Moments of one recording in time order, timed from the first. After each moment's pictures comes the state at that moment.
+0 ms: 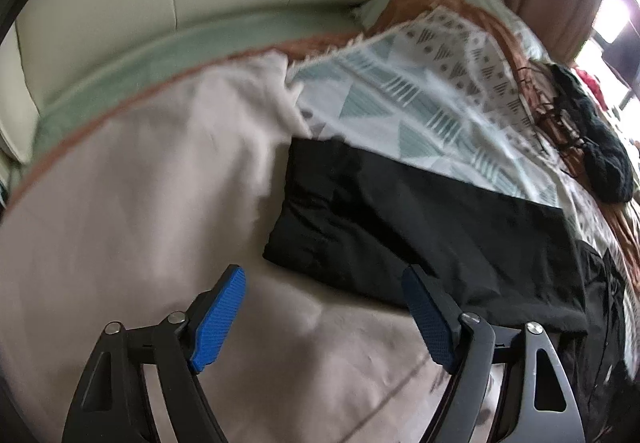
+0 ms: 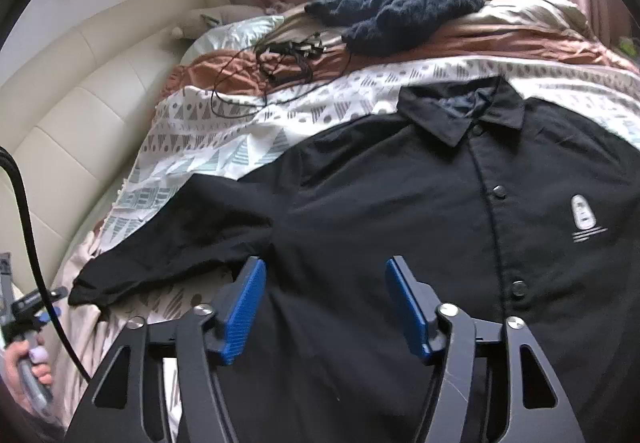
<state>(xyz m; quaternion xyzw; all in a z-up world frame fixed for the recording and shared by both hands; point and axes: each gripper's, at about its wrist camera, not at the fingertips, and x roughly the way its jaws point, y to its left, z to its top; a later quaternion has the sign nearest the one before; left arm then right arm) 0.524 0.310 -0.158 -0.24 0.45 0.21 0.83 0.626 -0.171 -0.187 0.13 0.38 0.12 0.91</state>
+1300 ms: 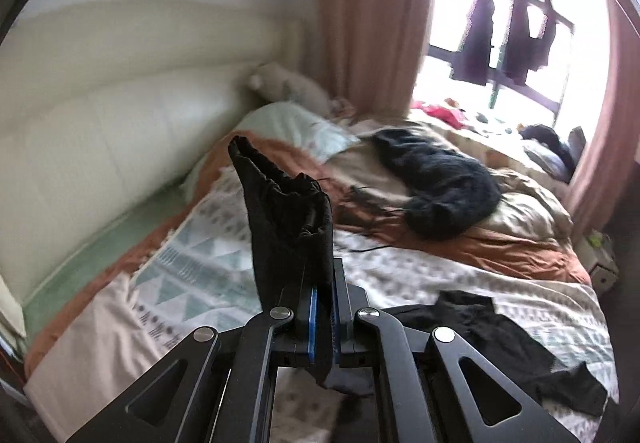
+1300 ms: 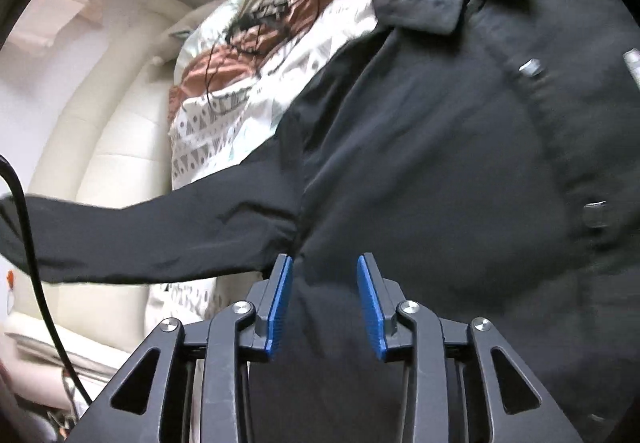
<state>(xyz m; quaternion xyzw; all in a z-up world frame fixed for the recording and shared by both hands) 0.562 0.047 0.146 -0.09 0.27 0.05 0.96 0.658 -0.213 -0.233 0.34 0.45 0.18 0.80</state>
